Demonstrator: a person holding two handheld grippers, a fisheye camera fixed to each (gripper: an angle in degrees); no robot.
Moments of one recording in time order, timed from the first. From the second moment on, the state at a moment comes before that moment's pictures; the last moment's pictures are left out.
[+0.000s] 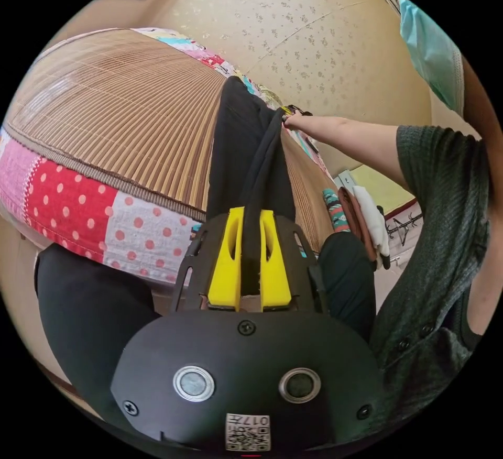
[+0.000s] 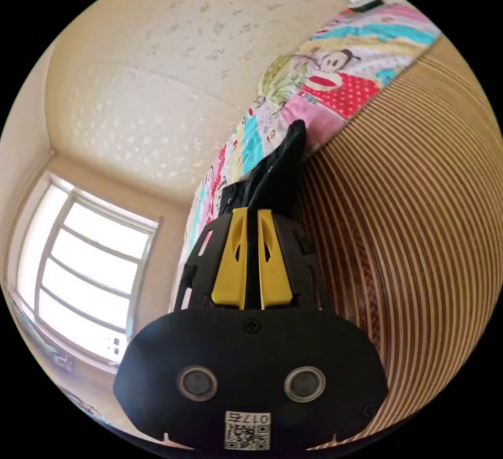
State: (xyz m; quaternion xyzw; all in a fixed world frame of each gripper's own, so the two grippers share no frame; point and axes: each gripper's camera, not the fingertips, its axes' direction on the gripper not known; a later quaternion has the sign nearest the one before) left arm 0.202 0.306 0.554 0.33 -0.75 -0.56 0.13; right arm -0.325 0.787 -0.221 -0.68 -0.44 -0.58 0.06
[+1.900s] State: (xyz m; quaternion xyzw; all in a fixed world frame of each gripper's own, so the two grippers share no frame) left arm 0.224 0.251 0.603 0.38 -0.67 -0.62 0.13; right arm 0.110 0.551 0.127 -0.48 -0.38 -0.77 -0.21
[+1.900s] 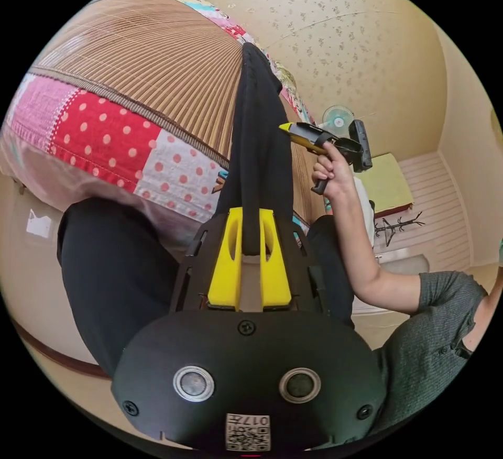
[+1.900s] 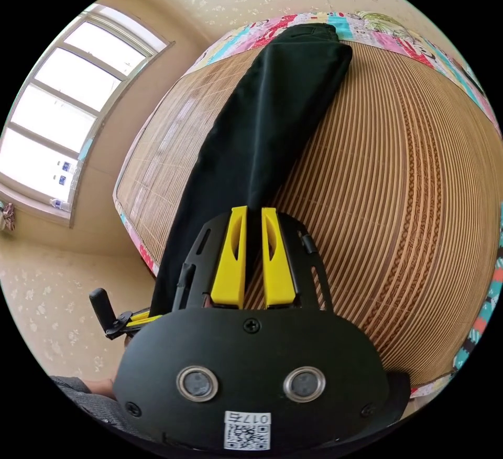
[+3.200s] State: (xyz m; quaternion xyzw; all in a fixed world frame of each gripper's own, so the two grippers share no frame) left arm 0.396 0.179 0.774 0.37 -0.76 -0.54 -0.01; right arm 0.404 0.752 0.073 0.12 -0.03 -0.87 -0.48
